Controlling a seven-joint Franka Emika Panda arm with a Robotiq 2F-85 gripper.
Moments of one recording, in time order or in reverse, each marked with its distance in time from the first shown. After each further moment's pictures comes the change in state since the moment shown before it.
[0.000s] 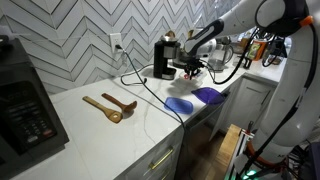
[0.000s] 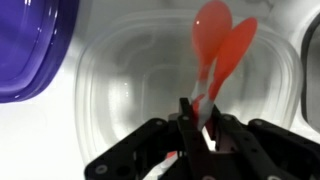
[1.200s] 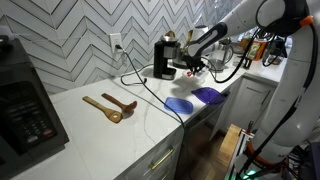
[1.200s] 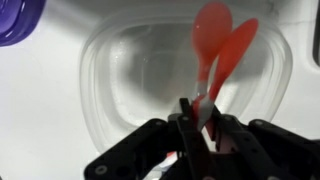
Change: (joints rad) arm 0.004 -0.006 -0.034 -0.001 -0.232 0.097 0.173
